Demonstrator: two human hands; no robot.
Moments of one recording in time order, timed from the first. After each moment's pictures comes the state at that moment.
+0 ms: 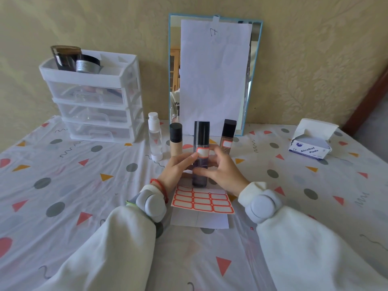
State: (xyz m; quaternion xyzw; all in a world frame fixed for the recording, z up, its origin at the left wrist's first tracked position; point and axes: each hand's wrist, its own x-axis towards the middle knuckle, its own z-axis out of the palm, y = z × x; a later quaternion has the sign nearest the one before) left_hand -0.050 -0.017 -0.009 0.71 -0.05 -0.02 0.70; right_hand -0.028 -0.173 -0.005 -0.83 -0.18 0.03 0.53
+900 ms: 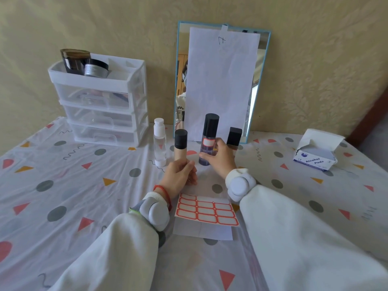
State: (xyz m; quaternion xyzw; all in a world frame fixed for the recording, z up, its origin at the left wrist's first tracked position) left_hand -0.029 -0.012 -0.024 0.77 0.03 0.04 0.64; right_hand 0.042 -0.144 -0.006 -0.89 -0.08 -0.08 0.44
